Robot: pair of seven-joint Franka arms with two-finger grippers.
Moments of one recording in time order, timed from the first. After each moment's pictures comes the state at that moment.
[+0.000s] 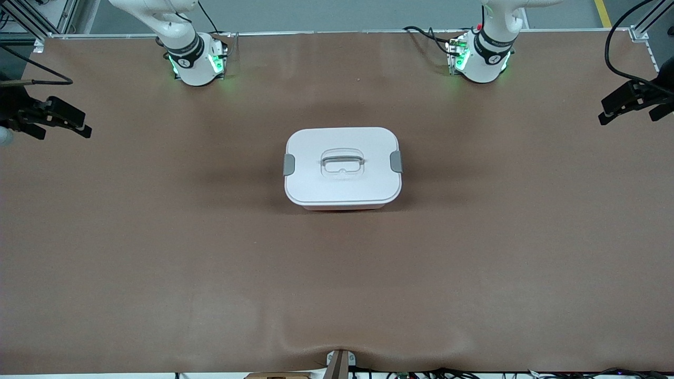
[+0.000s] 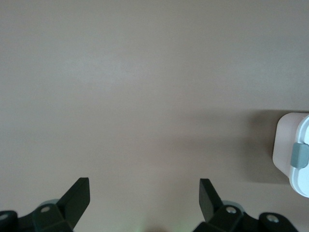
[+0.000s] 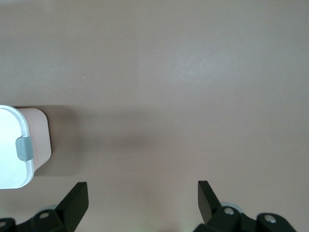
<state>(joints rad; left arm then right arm) 0.01 -0.08 -0.01 -1.58 0.03 1.51 -0.04 -0.07 0.00 0.07 -1.50 0.06 1.47 0.00</state>
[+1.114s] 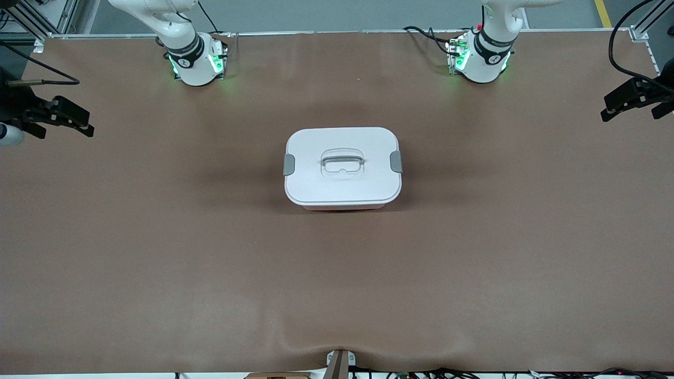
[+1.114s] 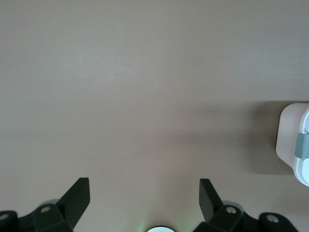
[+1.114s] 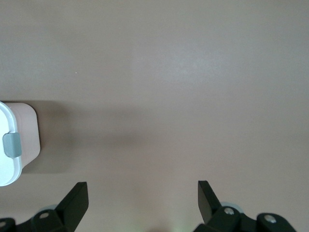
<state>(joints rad) 0.01 -0.08 0.00 -1.58 0.03 1.48 -0.01 -0.04 0.00 0.06 -1.50 0.01 1.46 0.00</state>
